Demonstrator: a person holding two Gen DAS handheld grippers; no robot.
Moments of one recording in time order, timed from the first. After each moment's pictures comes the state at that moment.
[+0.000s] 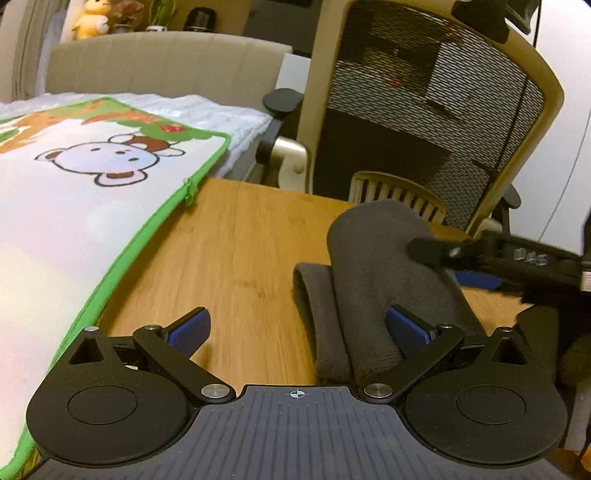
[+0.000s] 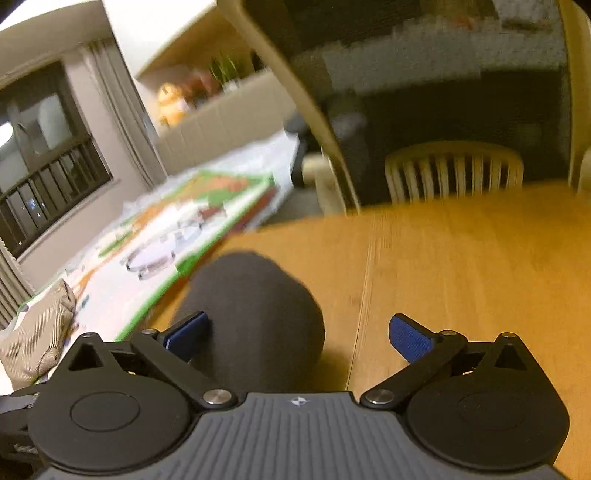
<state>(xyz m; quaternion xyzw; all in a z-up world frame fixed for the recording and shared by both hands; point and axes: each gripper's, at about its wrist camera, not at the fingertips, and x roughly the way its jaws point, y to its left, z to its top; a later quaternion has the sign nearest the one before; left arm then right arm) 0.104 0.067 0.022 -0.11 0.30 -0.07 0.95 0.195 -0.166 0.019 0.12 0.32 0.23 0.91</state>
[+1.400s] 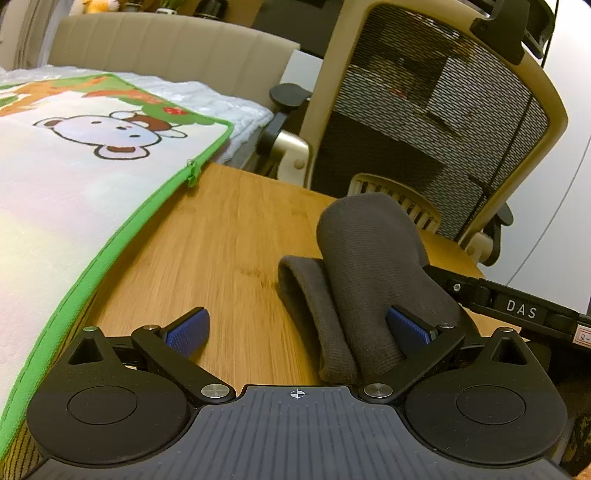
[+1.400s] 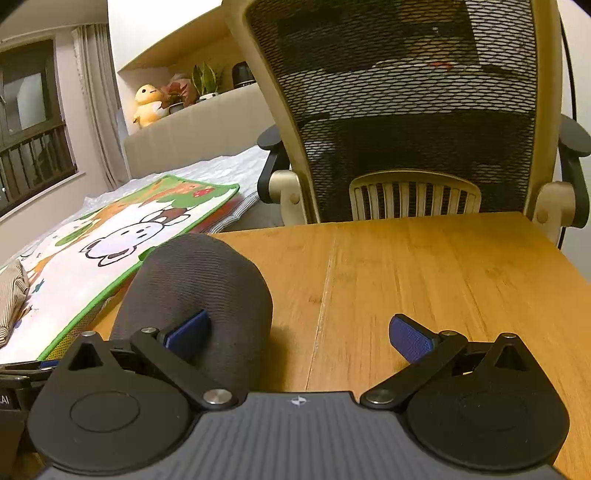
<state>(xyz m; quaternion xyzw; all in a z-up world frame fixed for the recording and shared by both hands) 0.105 0.081 0.010 -0.16 0.30 -0.09 0.94 0.168 -0.158 0.009 0.06 0.27 0.16 0.95</state>
